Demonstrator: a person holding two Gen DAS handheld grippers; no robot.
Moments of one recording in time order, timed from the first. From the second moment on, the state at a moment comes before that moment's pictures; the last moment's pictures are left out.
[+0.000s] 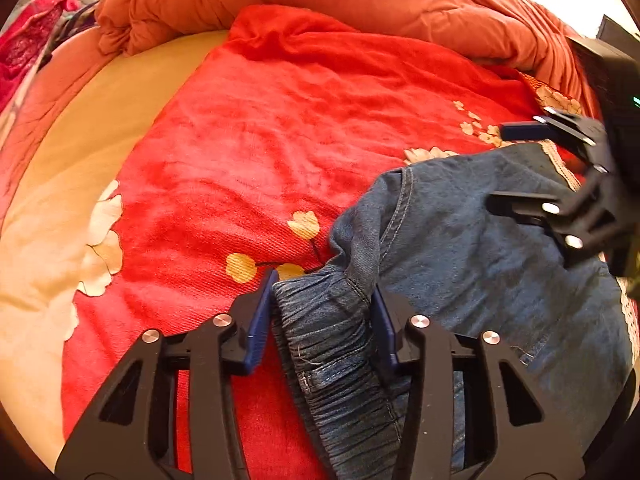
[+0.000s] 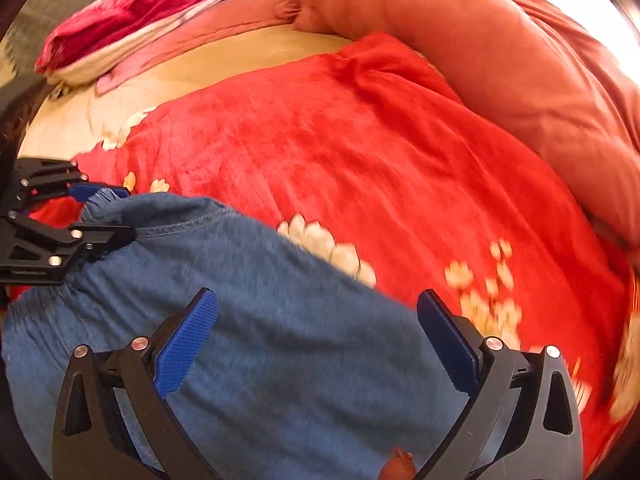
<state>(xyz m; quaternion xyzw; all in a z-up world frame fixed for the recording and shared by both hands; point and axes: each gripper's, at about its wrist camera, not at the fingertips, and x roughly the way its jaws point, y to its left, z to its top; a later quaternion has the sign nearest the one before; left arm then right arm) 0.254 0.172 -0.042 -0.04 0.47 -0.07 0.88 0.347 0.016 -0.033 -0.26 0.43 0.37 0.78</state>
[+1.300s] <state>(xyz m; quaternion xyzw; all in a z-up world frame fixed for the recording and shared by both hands) 0.082 0.131 0.003 0.02 0.39 -0.10 0.92 0.090 -0.049 0.004 -0.20 0.40 0.43 0.79</state>
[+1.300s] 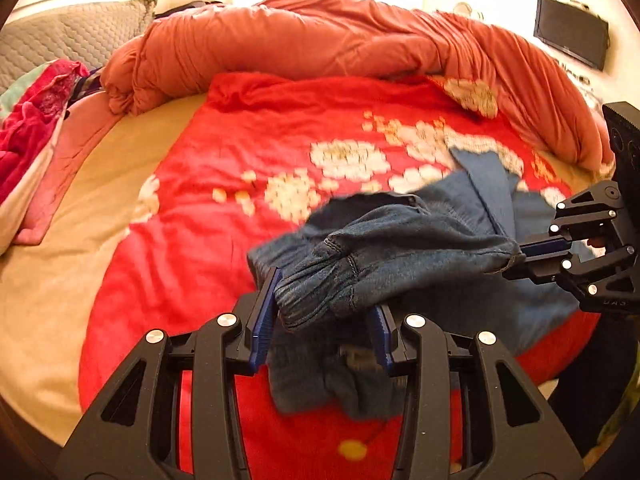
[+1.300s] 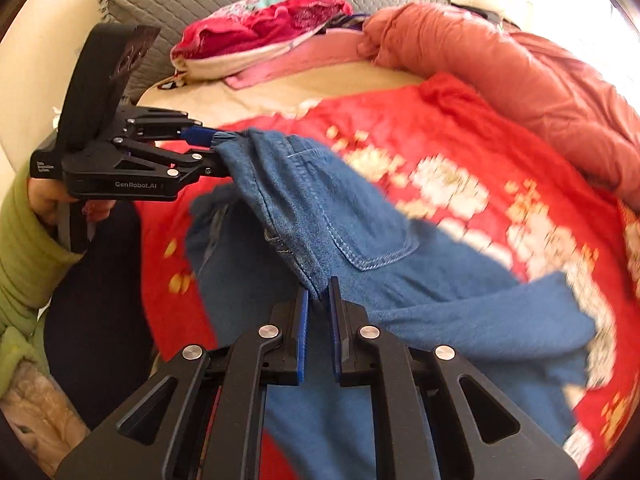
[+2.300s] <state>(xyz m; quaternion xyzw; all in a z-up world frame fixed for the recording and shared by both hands) 0.067 0.091 -0.023 0.06 0.42 -0.07 0.90 0.068 -0.086 0.030 -0.12 0.37 0.40 0.83</state>
